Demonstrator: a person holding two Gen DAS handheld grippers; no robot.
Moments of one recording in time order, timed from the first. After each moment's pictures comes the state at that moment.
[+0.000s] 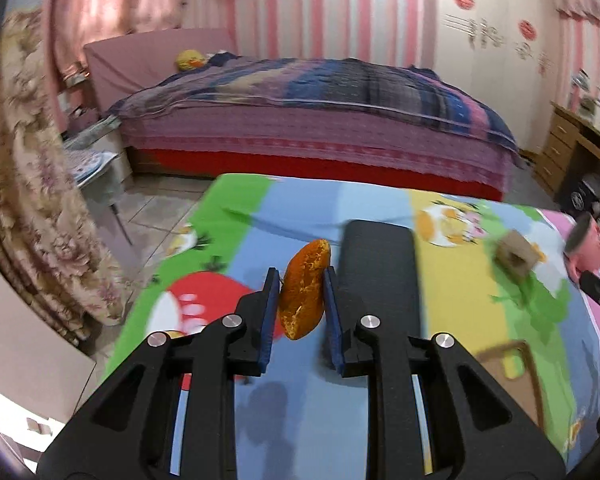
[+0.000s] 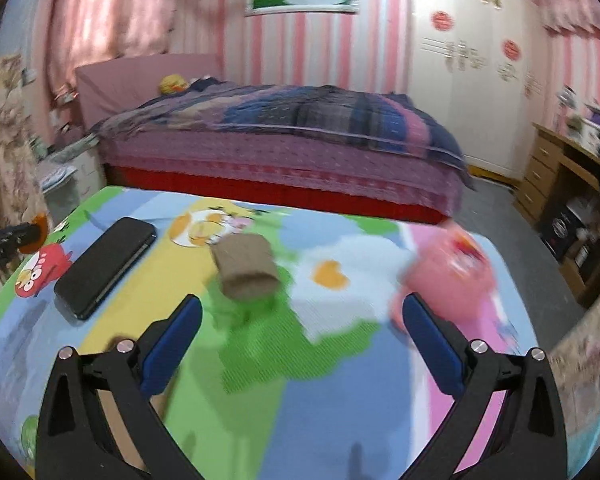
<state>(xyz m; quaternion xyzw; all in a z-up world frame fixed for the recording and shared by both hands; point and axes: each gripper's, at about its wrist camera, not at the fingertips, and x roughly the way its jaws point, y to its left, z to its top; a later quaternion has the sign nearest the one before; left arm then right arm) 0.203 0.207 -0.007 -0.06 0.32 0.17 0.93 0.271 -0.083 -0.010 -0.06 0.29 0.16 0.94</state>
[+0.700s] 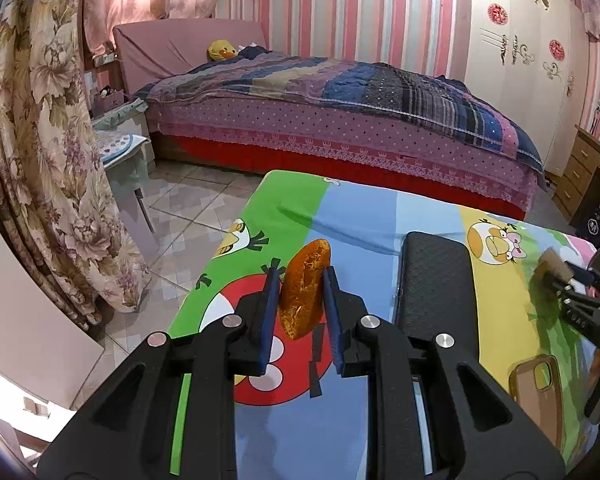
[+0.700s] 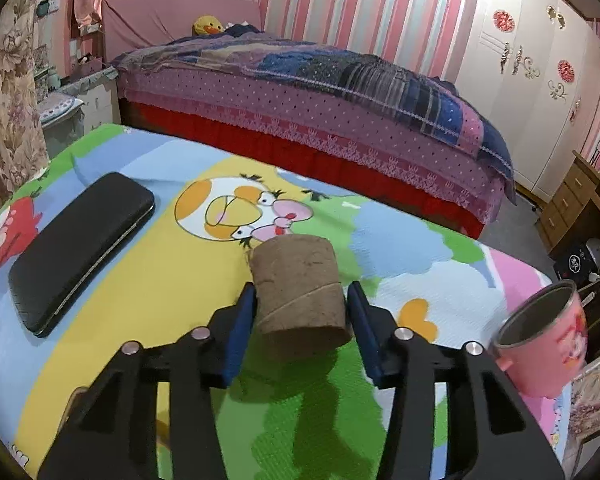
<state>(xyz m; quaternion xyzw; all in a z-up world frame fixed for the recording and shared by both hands) 0.196 0.247 -0.007 -0.08 0.32 0.20 0.92 0.326 -0.003 -0.043 -0.15 0.34 0.19 0.91</state>
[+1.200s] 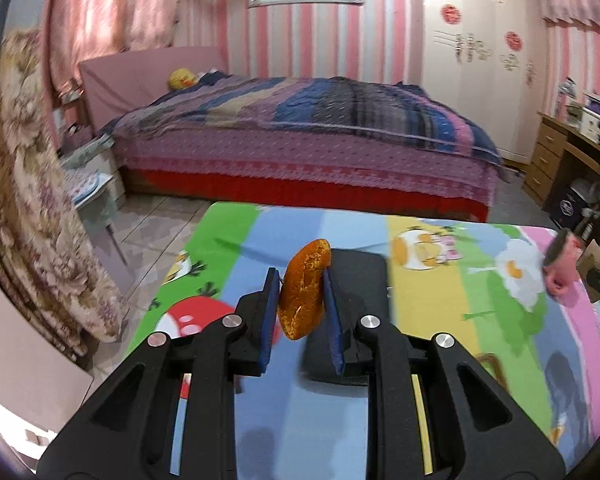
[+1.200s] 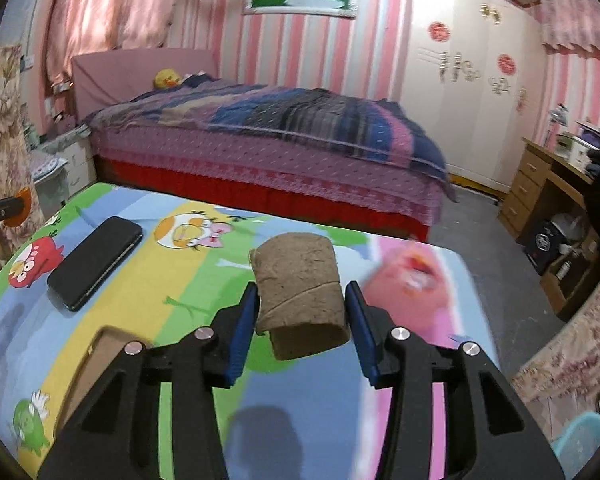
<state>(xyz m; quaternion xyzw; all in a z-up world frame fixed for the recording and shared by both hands) 0.194 0.173 0.027 -0.04 0.29 0.14 0.95 0.245 -0.115 0.020 -0.08 0.28 0.13 0.95</state>
